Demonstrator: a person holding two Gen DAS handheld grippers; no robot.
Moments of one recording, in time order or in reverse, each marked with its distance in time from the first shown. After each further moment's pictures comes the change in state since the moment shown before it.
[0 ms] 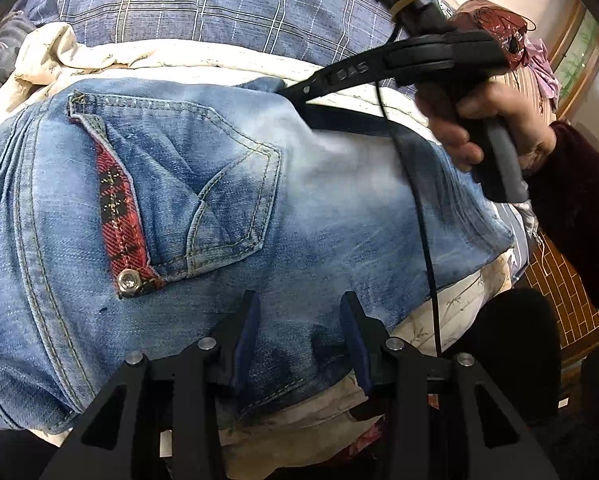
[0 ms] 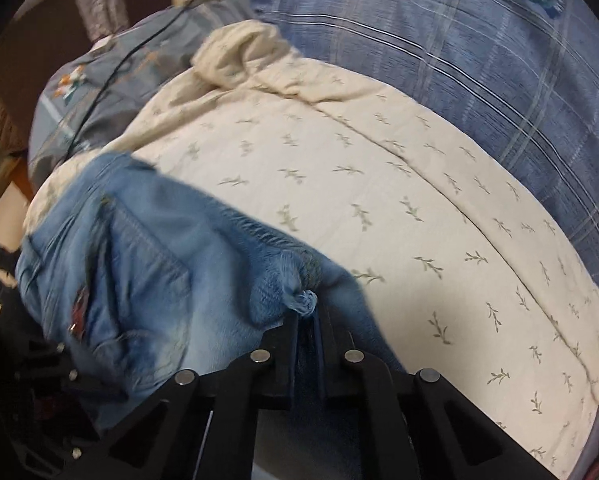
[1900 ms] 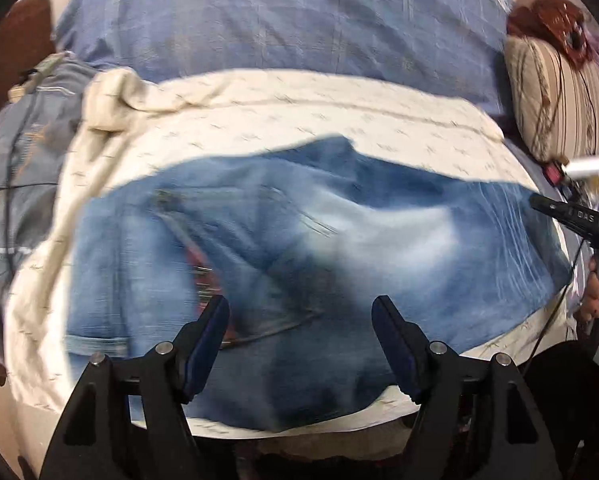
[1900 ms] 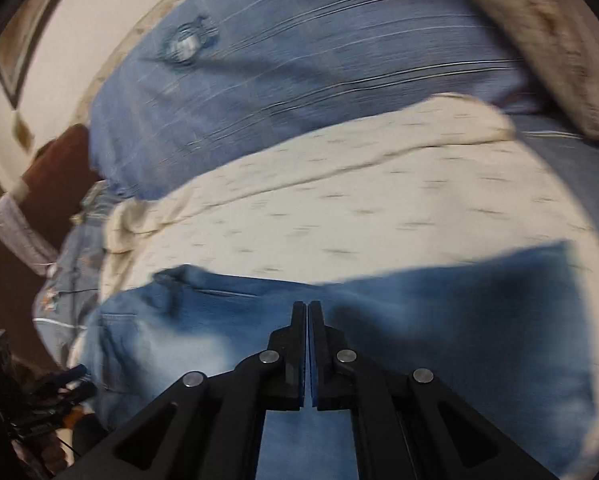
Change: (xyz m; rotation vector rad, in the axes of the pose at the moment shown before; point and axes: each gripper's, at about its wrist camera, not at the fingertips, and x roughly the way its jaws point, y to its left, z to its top) left arm -0.021 -0.034 0.061 -0.031 0.047 0.351; right arm -0.121 -0.122 -0.204 0.734 -0.313 -0.059
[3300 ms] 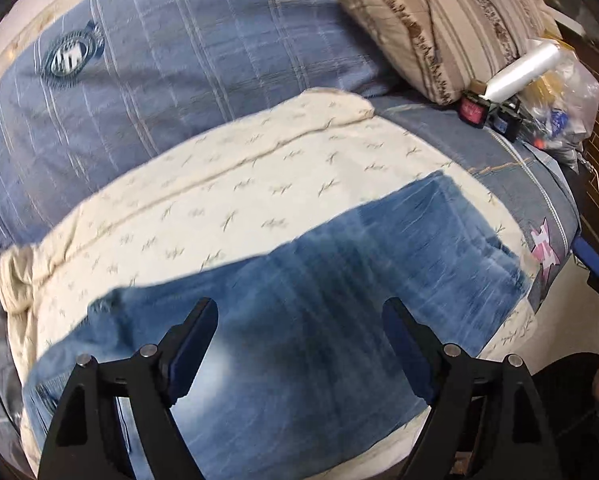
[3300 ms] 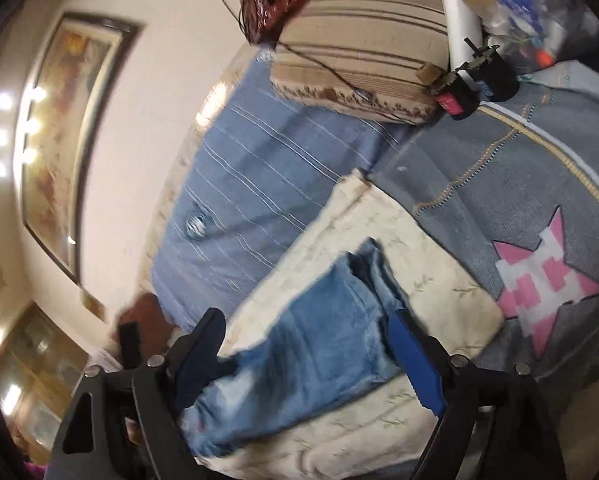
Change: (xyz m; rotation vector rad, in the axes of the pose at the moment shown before) left arm 0.026 -0.229 0.065 0.429 -0.078 -0.017; right arm -0.150 -0.179 -0.109 0.467 -0.448 0.410
